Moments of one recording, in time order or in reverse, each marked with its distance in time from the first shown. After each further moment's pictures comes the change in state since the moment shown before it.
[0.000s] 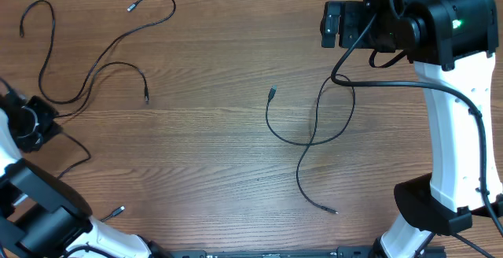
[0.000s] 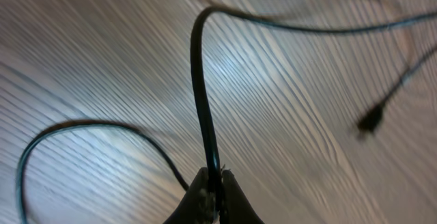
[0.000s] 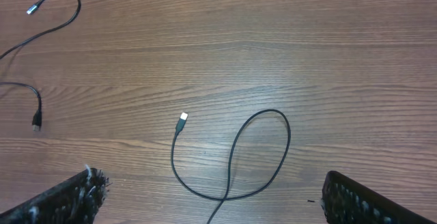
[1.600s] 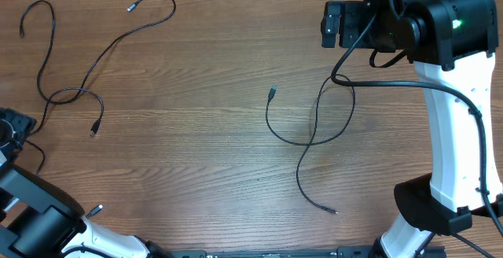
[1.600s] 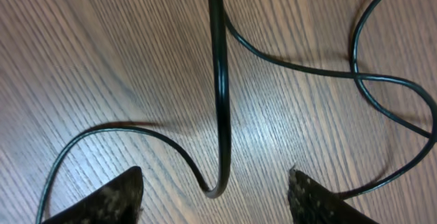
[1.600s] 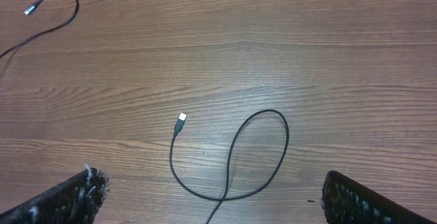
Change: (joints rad) left arm 0.090 0.020 -0.032 0.211 -0.216 -0.158; right arm 0.000 0.000 0.000 0.000 0.005 0.000
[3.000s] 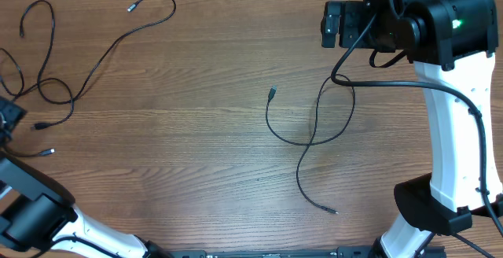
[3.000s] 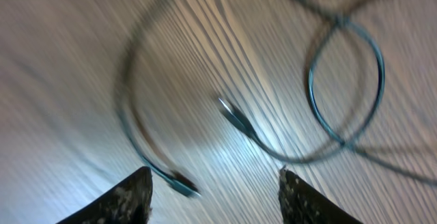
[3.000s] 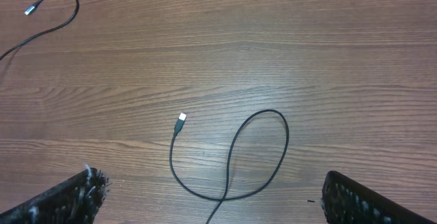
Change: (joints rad) left arm 0.001 0.121 0.126 0.068 0.082 0.139; right arm 0.000 0.000 0.000 0.000 0.000 0.000
